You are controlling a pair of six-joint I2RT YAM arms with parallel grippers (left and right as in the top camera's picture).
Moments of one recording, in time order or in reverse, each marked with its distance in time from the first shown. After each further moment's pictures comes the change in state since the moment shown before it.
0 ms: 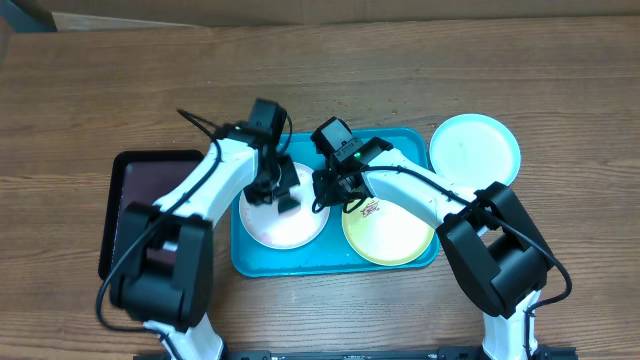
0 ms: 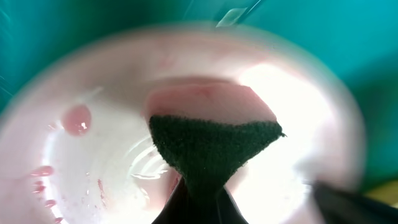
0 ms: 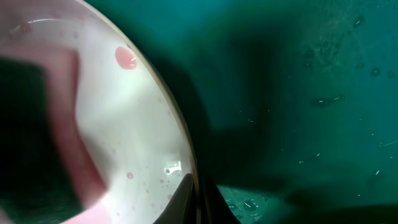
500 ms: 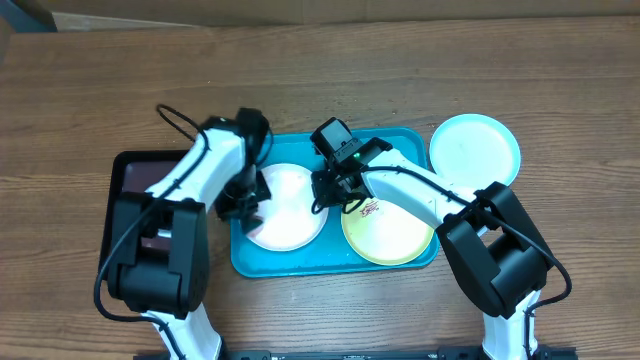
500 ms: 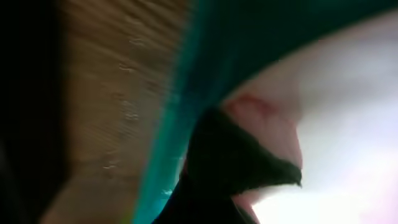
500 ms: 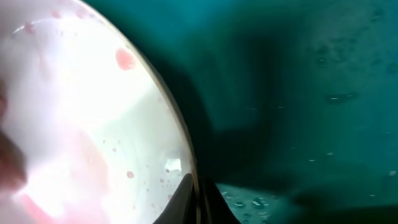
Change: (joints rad) left arm 0.092 0.053 0.071 -0.326 -0.238 -0.002; right arm 0.003 0.001 -0.001 0.001 -0.013 -0.008
